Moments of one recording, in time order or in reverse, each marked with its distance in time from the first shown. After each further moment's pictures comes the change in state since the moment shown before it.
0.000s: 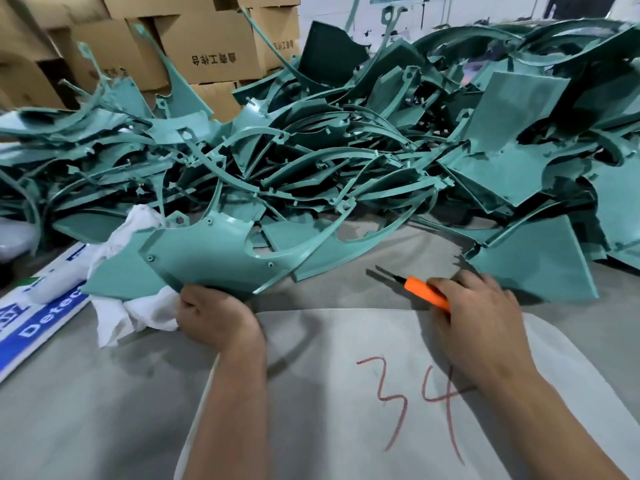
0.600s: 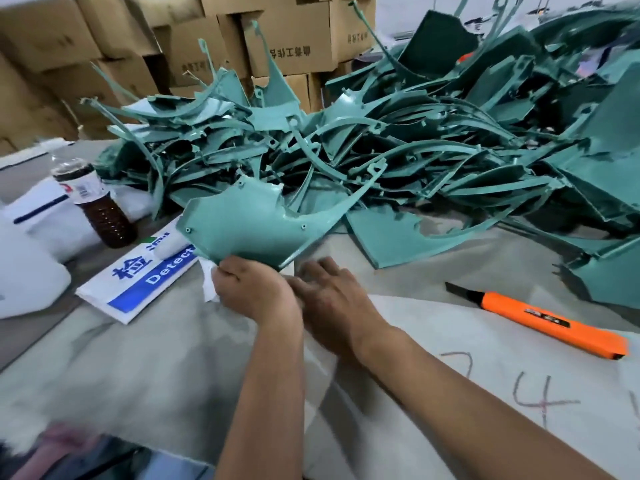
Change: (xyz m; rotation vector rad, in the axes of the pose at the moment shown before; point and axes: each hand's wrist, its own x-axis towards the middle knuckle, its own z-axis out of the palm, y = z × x) left_hand 0.035 0.069 -0.036 -0.134 0.085 0.067; right_hand 0.008 -0.231 0.049 0.209 -0.106 -0.850
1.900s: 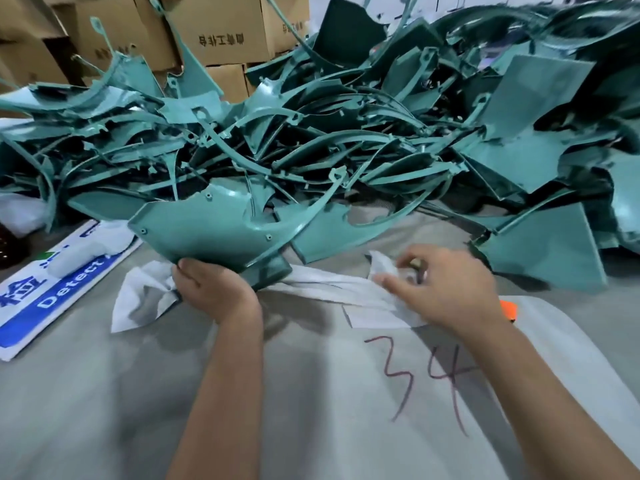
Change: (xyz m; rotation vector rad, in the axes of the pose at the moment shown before) left_hand -0.032 -0.042 0.021 -0.073 -0.155 -0.103; right_hand -0.134 0.124 -0.085 0.068 0.113 0.770
